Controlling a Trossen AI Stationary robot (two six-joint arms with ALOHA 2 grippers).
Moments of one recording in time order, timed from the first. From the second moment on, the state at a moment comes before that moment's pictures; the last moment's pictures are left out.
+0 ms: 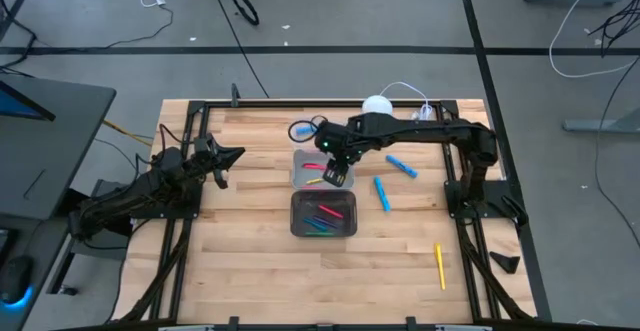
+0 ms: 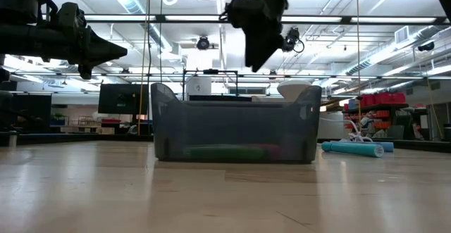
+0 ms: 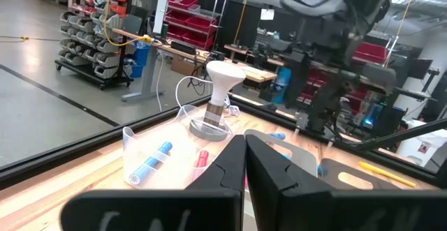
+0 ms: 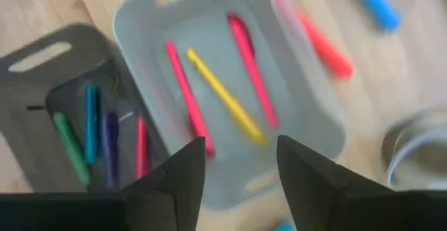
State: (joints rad) left arm 0.42 0.01 0.01 0.07 0.00 -0.28; right arm -0.12 1.88 1.75 -1.09 0.07 0.27
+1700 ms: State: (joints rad) left arm 0.42 0.01 0.01 0.07 0.00 -0.28; right arm 0.40 1.41 0.99 -1.11 -0.13 1.57
